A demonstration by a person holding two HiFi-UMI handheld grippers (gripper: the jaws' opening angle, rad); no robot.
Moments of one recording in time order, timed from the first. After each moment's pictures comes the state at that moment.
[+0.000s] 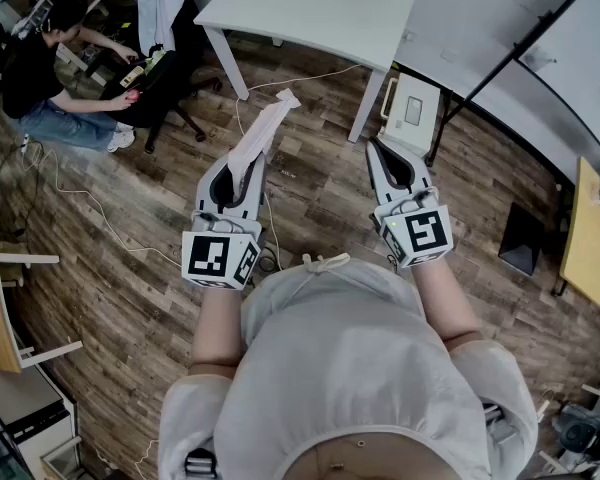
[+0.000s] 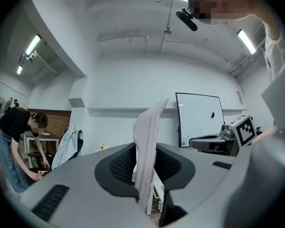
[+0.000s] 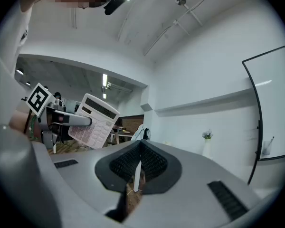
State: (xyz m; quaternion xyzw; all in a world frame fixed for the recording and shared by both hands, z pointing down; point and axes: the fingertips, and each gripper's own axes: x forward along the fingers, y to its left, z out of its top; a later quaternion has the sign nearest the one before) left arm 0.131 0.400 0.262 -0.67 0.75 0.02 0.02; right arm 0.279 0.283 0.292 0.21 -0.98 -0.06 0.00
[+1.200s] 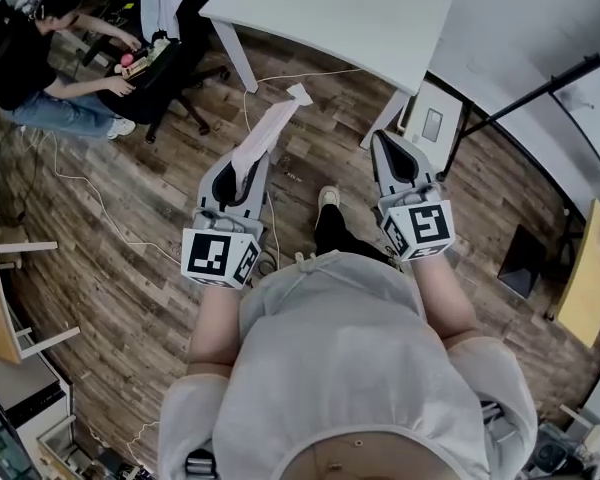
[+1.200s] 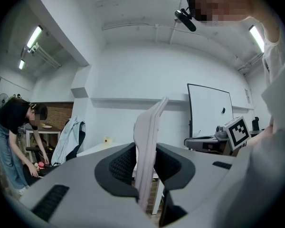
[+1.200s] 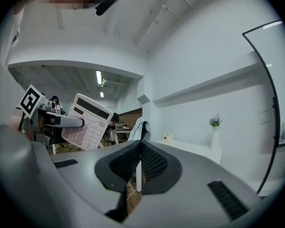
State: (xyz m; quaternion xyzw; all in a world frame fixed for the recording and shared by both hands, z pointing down) left arm 0.042 0.290 0.301 -0.65 0.76 0.01 -0.03; right arm 0.178 0.153 0.335 0.21 -0.98 0.00 0.03
